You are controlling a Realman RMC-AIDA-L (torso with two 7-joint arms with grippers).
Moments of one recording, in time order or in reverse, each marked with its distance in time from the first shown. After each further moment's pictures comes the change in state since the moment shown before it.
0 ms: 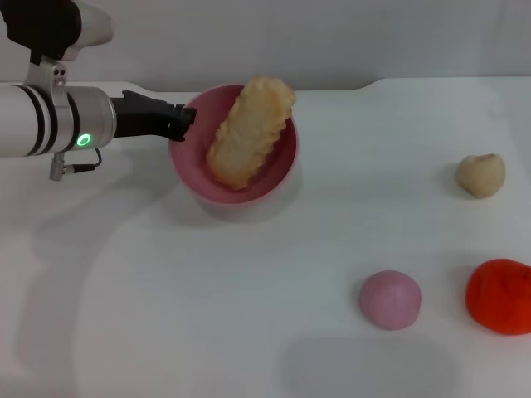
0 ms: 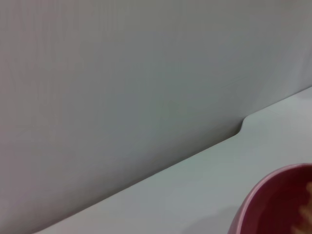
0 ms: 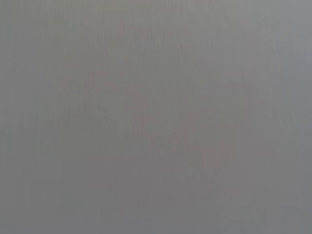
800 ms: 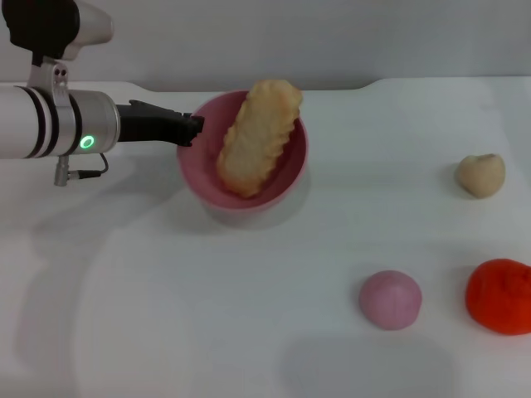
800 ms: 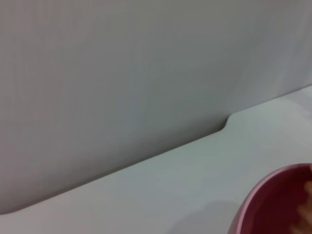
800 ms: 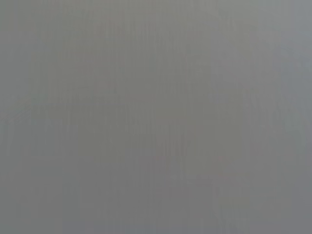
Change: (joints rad) left arm -0.007 0.002 -0.011 0.000 -0.004 0.063 -0.068; right arm 0.031 -0.008 0.010 -0.019 -0.043 0.077 -0.010
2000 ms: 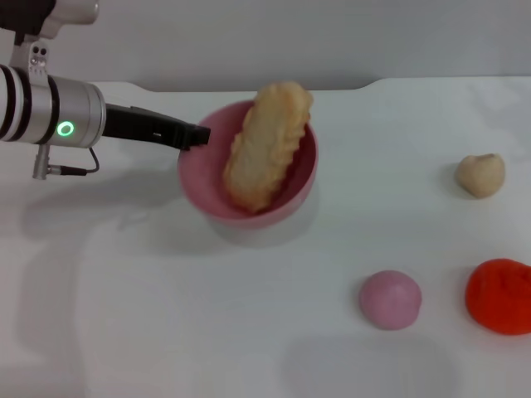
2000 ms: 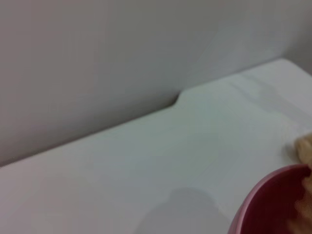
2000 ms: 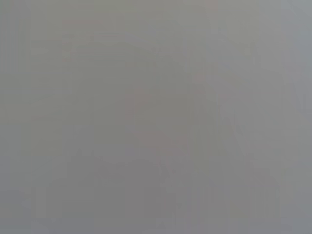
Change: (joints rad) left arm -0.064 -0.004 -0.219 0.048 0.111 0.342 -0.062; right arm -0.425 -0.011 -0.170 -0.559 -0.381 0.049 0.472
